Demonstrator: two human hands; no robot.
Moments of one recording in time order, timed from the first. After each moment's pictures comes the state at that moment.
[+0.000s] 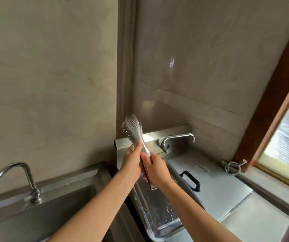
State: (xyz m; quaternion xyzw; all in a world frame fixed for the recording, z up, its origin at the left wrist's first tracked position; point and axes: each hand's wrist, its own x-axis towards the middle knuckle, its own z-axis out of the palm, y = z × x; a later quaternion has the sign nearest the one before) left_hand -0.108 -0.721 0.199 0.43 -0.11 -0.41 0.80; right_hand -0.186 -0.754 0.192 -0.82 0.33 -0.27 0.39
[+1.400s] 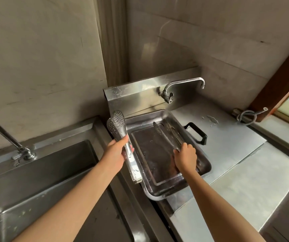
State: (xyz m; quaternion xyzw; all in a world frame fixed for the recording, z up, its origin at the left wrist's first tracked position) left_hand -0.079 -0.718 0.053 0.55 0.01 -0.45 0.71; right_hand -0.245 -0.871 -0.013 -0.78 0.58 -0.14 0.18
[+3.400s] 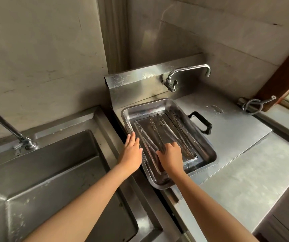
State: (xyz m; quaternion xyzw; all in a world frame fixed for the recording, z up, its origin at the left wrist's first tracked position) left_hand -0.104 -0.724 -0.009 0.85 -0.45 -0.20 0.20; right_hand -0.219 -0.814 -0.033 -0.82 0.51 -0.12 0.23
